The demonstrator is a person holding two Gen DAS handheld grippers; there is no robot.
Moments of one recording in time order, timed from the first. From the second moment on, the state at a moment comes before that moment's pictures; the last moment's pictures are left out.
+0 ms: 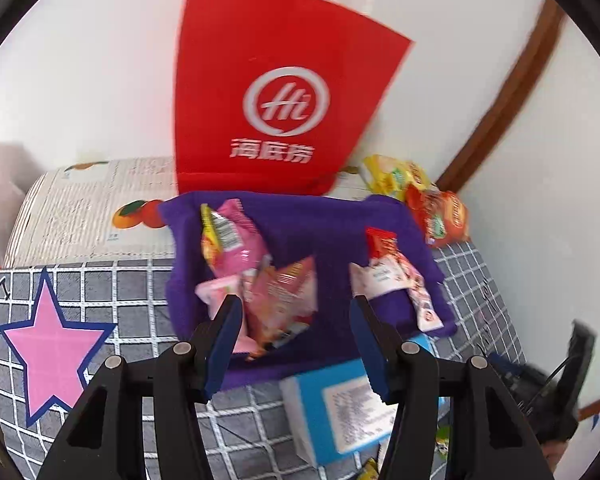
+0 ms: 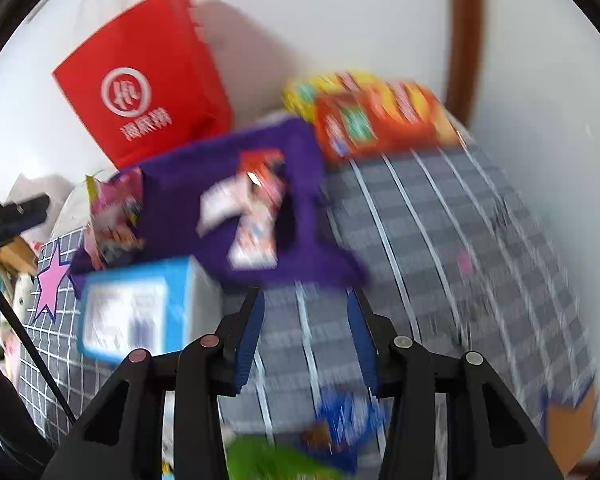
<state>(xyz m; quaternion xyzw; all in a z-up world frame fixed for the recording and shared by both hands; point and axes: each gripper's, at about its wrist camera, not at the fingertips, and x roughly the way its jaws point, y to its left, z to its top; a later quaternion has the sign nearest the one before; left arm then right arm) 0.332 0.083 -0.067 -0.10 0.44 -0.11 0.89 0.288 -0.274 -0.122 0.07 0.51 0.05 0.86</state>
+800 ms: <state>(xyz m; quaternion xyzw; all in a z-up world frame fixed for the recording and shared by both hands) 0.219 0.096 -0.088 -0.09 0.46 -0.10 0.88 0.255 -0.293 -0.182 0.13 0.51 0.02 0.85</state>
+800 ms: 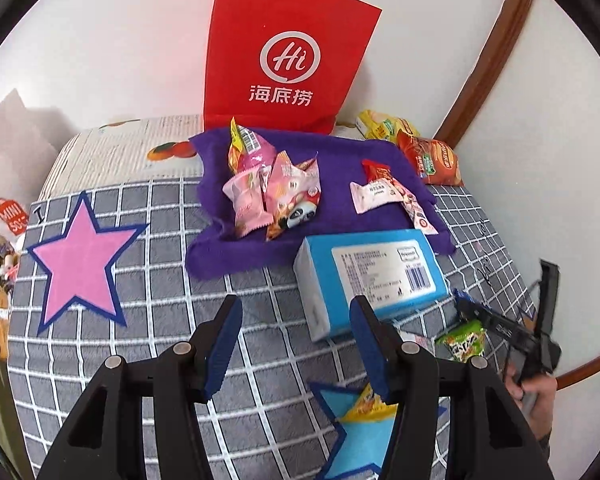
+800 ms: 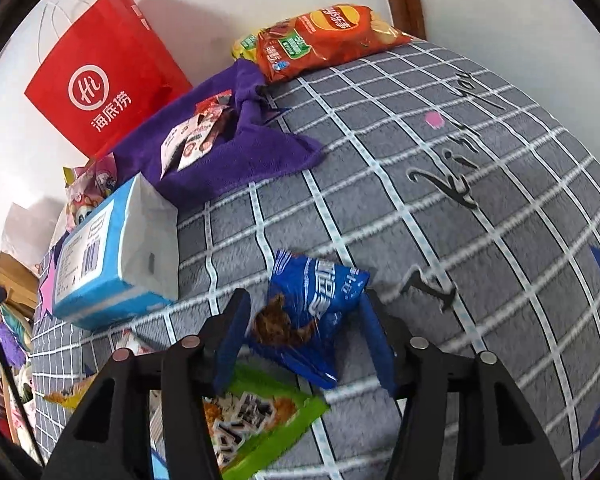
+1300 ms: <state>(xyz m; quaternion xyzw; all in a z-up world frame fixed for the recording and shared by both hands) 0.172 0.064 -0.102 -0.06 0.46 -0.12 0.88 0.249 -0.297 -0.182 0.05 0.46 0.04 0.88</state>
